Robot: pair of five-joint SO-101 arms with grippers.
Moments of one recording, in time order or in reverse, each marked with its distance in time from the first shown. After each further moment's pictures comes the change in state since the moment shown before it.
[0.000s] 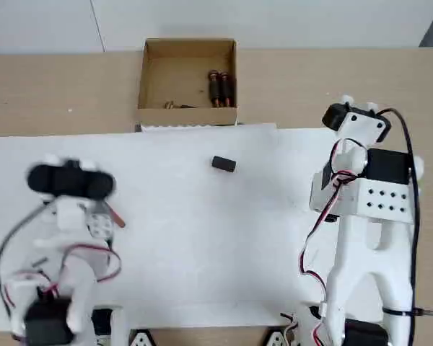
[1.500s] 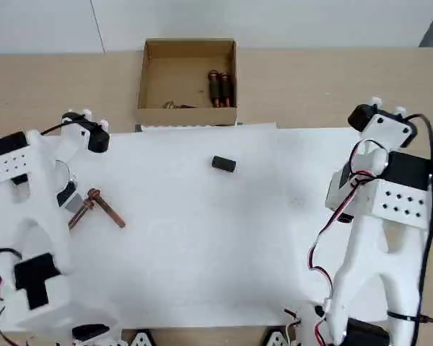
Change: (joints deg) left arm -16.8 84.3 -40.8 10.0 -44.0; right arm 6.2 0.0 0.0 -1.3 -0.3
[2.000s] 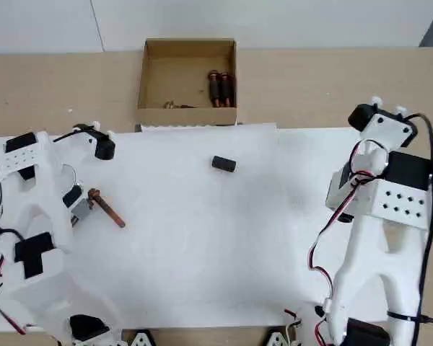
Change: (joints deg) left arm 0.3 10.5 -1.8 -2.1 -1.5; right arm 0.0 0.0 0.0 -0.1 0.0
